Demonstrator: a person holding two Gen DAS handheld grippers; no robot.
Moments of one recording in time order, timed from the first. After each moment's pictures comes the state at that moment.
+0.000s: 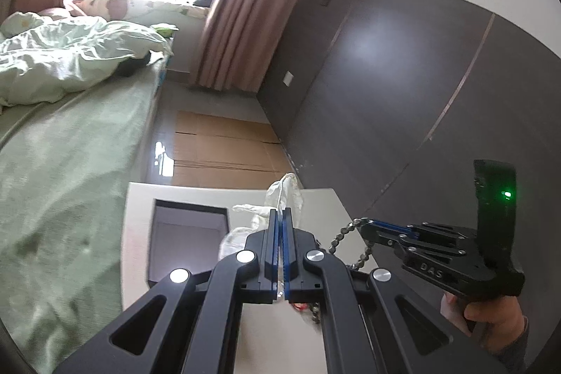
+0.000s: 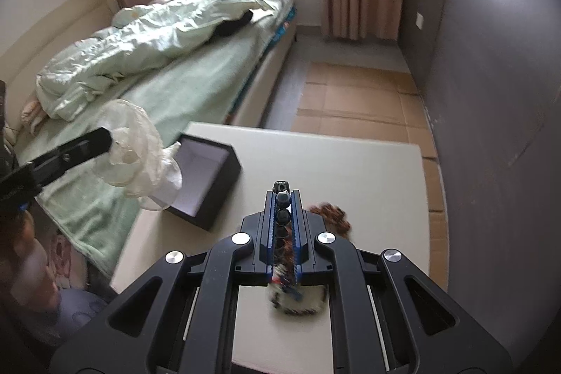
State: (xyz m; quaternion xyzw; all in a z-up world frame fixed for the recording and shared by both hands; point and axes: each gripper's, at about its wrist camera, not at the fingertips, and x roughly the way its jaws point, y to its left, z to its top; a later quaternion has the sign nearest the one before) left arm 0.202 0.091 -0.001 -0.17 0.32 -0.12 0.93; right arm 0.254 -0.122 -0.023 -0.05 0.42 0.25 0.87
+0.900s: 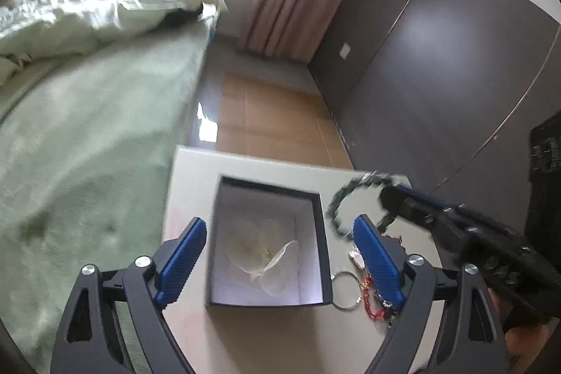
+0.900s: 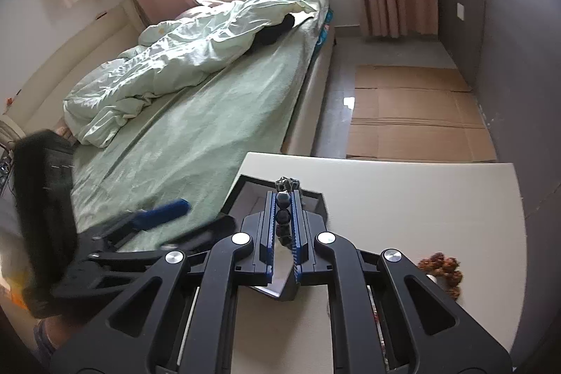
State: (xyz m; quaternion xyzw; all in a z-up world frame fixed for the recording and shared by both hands) left arm 0.252 0.136 -0.079 -0.18 0.39 -0.04 0.90; right arm 0.296 -0.029 -0.057 0.02 0.42 0.32 0.85
